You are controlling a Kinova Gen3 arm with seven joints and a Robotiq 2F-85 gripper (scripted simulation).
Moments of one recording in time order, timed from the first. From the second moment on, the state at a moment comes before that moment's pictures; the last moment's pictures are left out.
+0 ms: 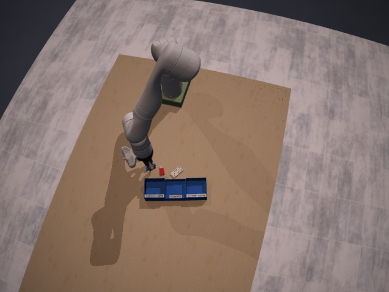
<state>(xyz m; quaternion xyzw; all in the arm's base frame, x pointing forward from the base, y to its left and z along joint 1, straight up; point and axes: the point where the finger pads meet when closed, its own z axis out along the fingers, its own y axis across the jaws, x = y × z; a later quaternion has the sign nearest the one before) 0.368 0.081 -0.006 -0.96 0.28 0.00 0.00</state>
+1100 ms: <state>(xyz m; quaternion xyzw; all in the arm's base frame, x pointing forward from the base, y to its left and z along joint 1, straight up) 0.370 0.083 -0.019 -0.96 0.28 0.00 0.00</state>
